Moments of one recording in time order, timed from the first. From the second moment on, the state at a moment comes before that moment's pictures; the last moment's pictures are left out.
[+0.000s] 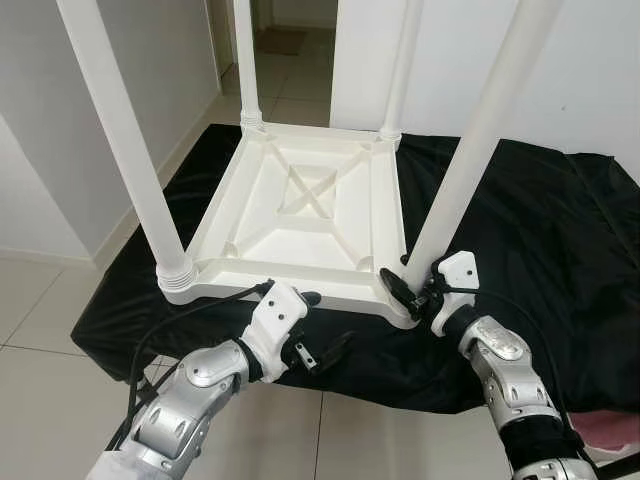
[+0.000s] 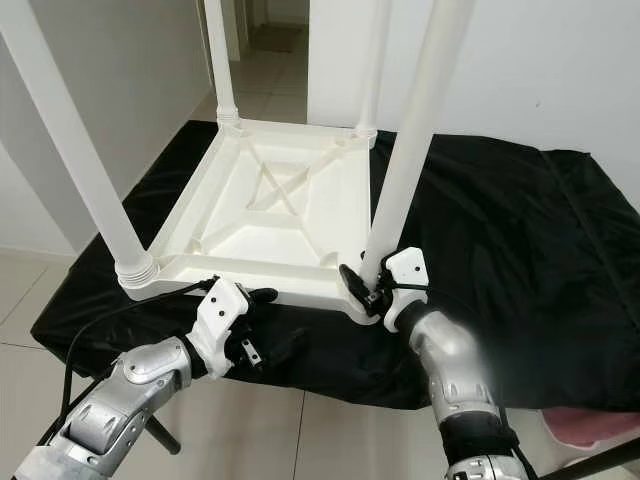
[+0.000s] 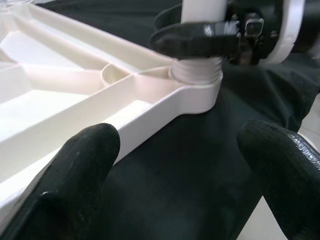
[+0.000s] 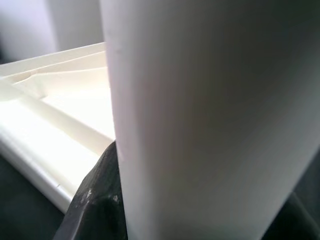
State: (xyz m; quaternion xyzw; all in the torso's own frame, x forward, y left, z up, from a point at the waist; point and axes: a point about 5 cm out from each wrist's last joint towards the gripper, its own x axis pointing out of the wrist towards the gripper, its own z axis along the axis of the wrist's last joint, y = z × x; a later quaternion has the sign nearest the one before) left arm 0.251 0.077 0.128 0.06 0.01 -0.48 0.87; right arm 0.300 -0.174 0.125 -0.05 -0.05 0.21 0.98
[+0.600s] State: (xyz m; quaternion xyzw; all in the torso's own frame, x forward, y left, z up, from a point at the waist) left arm 0.251 0.077 0.129 0.06 0.00 -0.48 0.87; right arm 0.278 -0.142 0.129 0.02 -0.04 -0.04 1.00
